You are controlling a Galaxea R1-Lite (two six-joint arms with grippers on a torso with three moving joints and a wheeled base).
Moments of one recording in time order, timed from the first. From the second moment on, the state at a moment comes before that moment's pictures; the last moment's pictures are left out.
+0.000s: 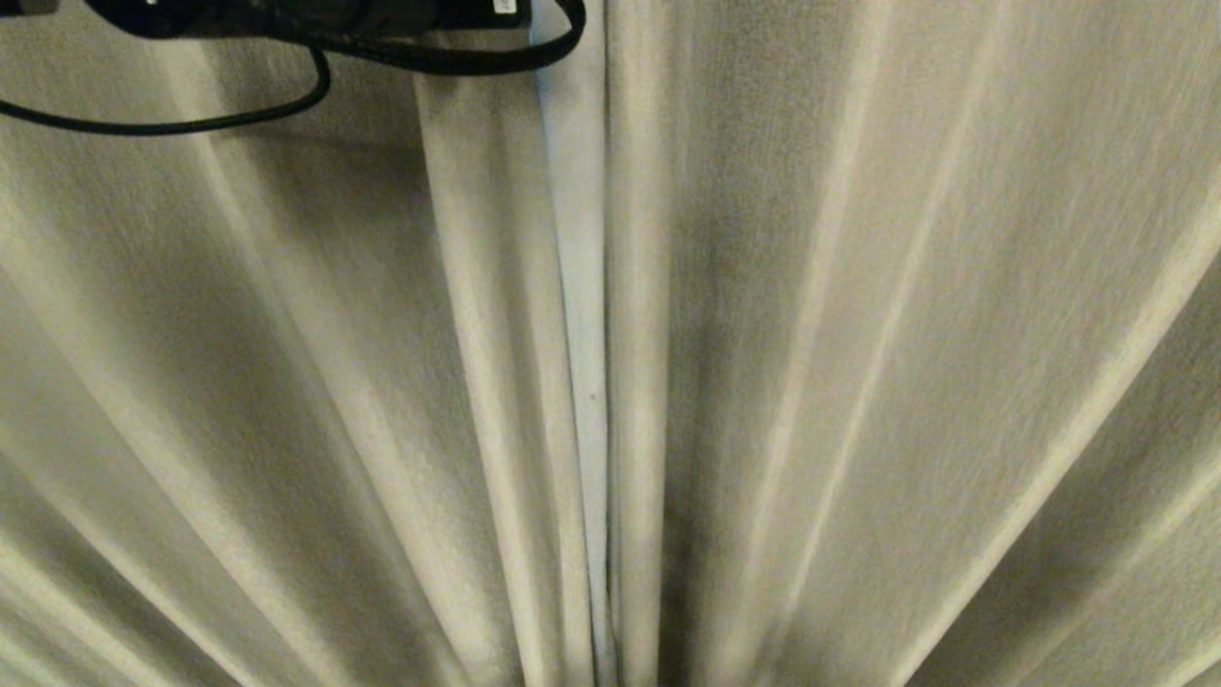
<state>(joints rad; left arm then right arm) -0.73 1.72 -1.91 0.13 0.54 0.00 0.00 0.00 0.00 0.00 0.07 -0.09</state>
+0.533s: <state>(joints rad) -0.61 1.64 -1.89 0.13 0.53 0.00 0.00 0.00 0.00 0.00 0.07 -0.09</state>
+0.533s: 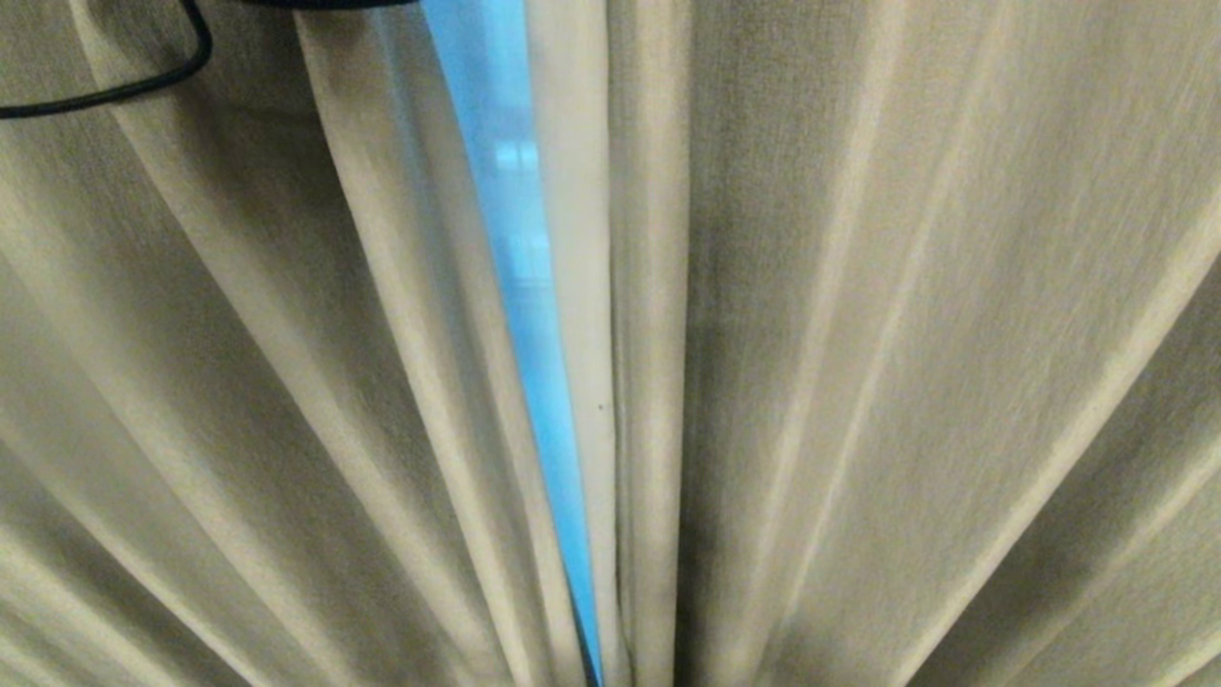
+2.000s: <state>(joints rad) 0.03 1.53 -1.88 0.10 0.14 -0.07 0.00 0.00 0.00 0.00 0.07 -0.09</state>
